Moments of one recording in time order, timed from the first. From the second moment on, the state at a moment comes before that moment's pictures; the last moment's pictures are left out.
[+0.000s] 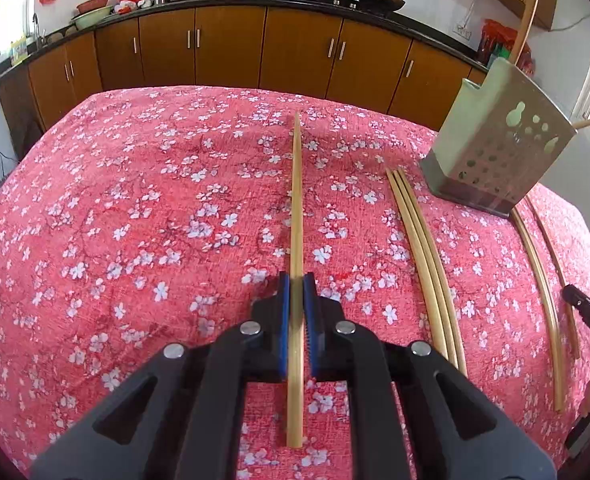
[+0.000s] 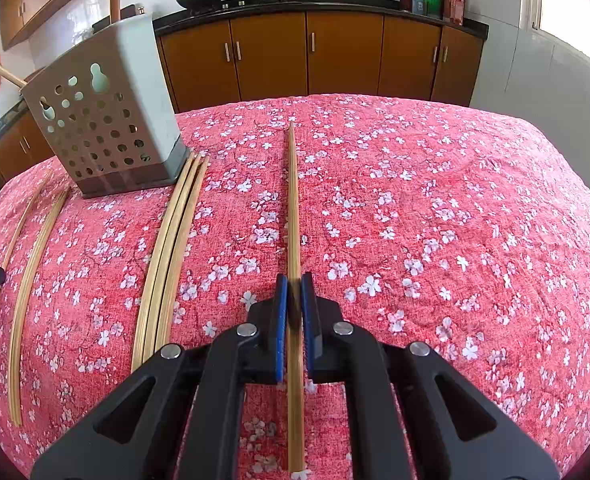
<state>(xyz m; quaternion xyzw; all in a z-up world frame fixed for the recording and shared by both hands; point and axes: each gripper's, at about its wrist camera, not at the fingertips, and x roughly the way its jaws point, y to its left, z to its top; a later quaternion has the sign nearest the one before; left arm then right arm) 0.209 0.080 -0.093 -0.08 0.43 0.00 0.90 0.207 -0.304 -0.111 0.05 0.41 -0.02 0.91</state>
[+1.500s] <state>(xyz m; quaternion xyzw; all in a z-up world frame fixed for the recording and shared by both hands) 0.207 0.078 -0.090 -0.10 0.43 0.00 0.90 0.203 -0.301 -0.111 0.04 0.41 -0.03 0.91</state>
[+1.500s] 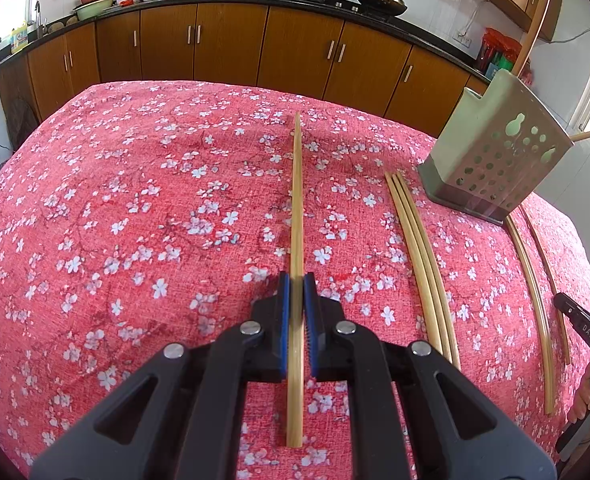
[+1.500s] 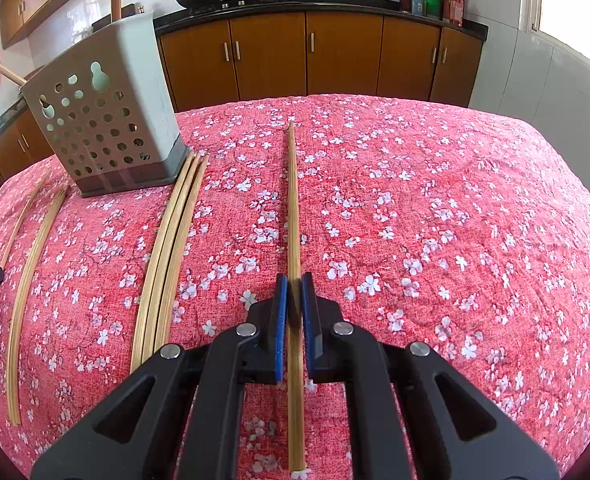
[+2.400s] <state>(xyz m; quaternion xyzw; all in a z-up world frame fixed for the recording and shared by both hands) 0.180 0.058 -0.081 -0.02 0.43 0.01 0.90 0.179 -0.300 -0.100 0.04 0.40 -0.03 0.91</state>
